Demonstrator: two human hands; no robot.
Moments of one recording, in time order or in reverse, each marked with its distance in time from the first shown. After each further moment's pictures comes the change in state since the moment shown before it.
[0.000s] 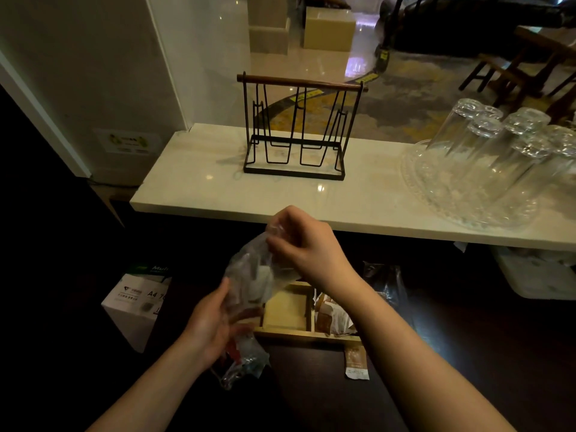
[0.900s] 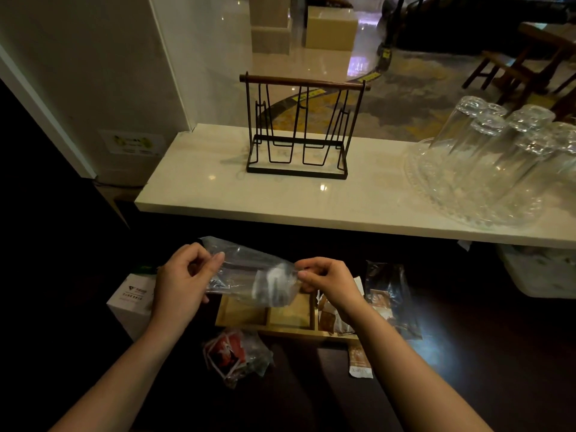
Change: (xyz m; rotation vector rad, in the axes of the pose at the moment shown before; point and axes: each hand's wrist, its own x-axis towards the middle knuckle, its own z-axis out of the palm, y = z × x) left_hand -0.009 0.050 -0.019 0.853 0.249 0.902; right_hand -0.032 0.117 0.021 0.307 0.026 0.417
